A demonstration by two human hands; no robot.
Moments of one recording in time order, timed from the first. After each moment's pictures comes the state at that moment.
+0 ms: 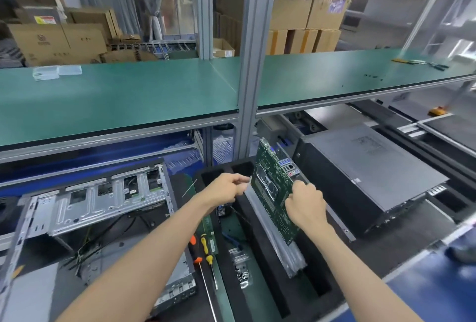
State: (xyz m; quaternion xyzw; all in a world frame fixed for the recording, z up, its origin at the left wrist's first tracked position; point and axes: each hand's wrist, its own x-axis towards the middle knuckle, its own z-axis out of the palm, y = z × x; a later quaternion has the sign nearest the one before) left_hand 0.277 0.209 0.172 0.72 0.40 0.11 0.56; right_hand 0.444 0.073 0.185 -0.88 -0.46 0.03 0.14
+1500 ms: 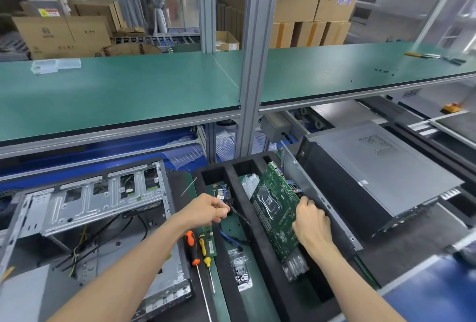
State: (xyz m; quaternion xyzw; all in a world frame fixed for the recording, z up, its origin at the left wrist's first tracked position) left_hand 0.235 0.217 0.121 0.72 0.46 0.03 0.52; right_hand 0.481 0.073 0.108 -0.88 -0.47 -0.01 -0.05
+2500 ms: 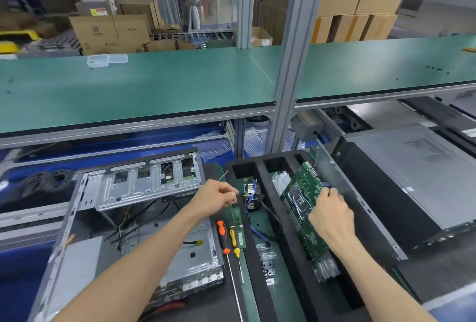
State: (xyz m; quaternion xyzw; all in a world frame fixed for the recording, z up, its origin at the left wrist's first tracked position) left_hand 0.183 0.227 0.126 0.70 0.50 0.16 0.49; right_hand 0.453 0.099 0.120 -0.86 -0.50 -0.05 -0.04
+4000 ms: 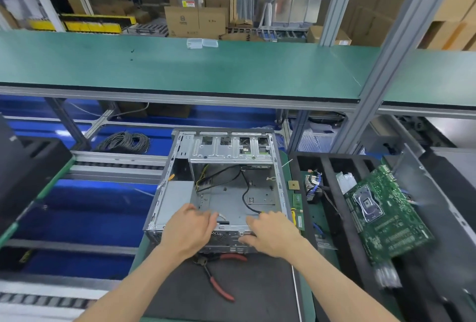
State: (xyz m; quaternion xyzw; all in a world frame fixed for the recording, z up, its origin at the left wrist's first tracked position) left_hand -0.044 0.091 0.070 0.84 0.53 0.08 -0.09; right_hand 0.197 0.097 0.077 -0.46 -0.88 0.03 -0.05
